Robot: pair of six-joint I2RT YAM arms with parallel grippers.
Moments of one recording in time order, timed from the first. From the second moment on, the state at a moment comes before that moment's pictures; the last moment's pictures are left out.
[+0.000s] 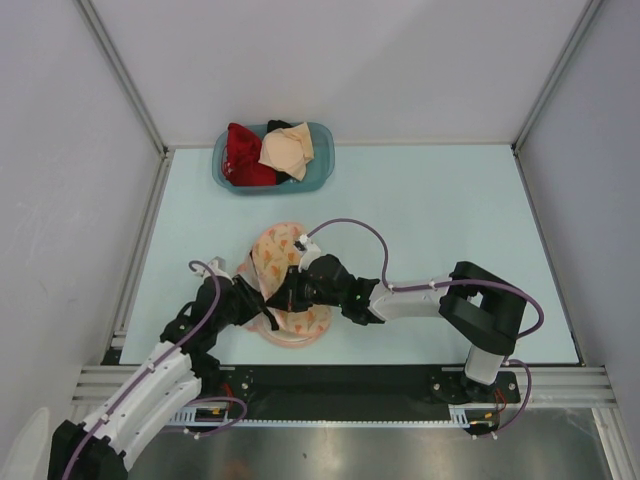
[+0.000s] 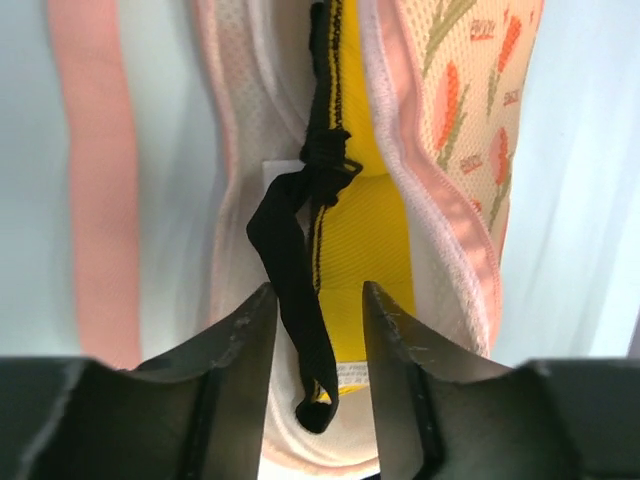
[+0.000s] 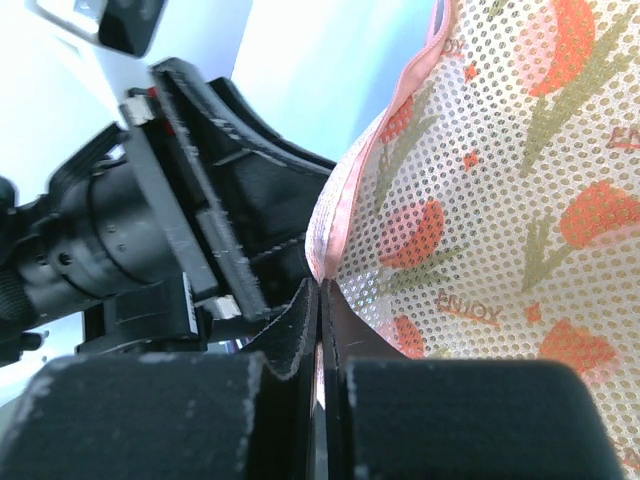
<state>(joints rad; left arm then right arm) -0.43 0.59 0.22 -0.33 -0.01 -0.94 1.12 1.76 0.92 0.48 -0.14 0.95</state>
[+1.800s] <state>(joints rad) -0.42 0.69 0.38 -0.40 -0.14 -0.84 0.69 1.40 0.60 0.26 -0.46 0.65</state>
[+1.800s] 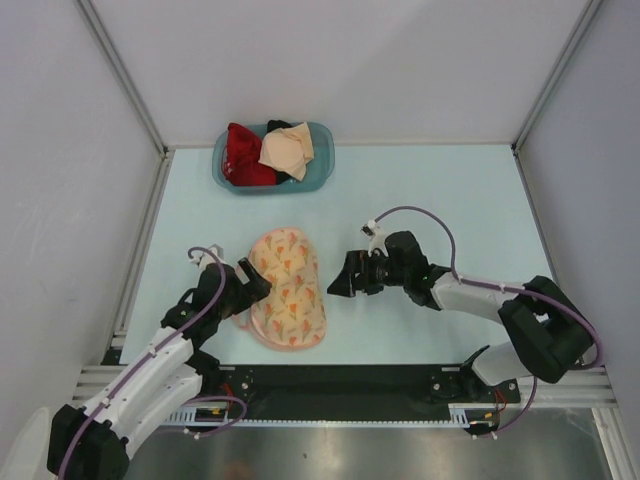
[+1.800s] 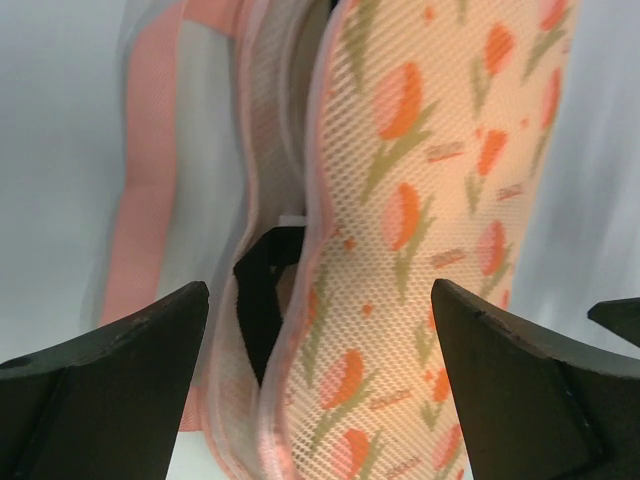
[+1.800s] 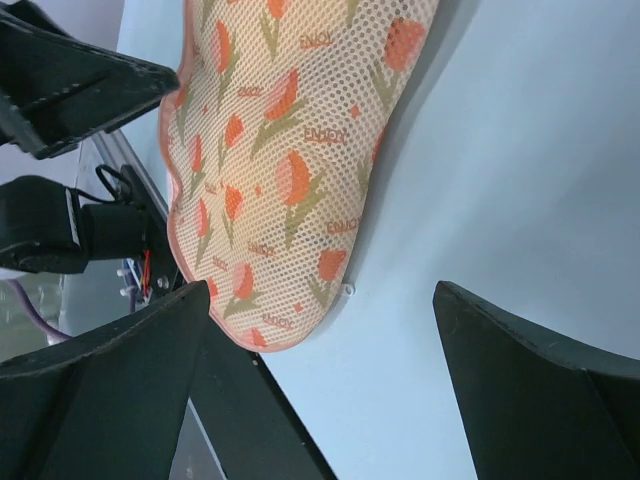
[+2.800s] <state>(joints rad) -0.24 0.91 0.23 -0.12 -0.05 -0.85 0.73 2.01 0.85 0.73 -0.70 0.89</state>
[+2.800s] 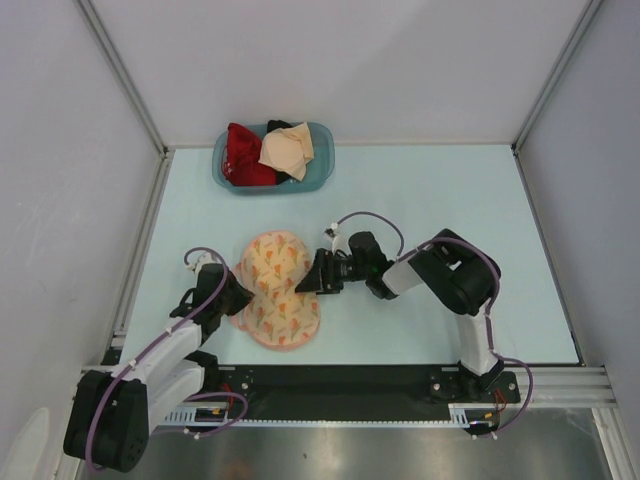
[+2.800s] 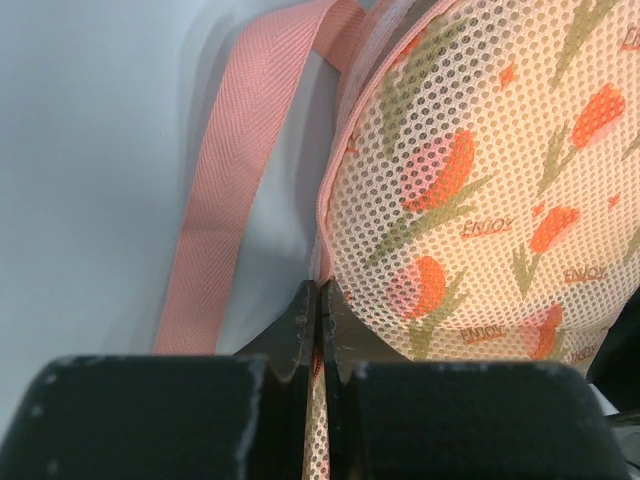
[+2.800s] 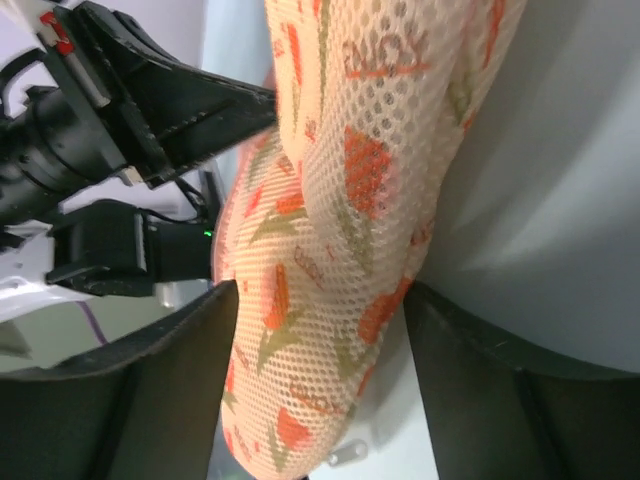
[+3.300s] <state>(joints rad) -0.24 0.90 0.27 -0.15 -0.03 -0.73 0.78 2.15 0.70 1.20 -0.68 1.24</state>
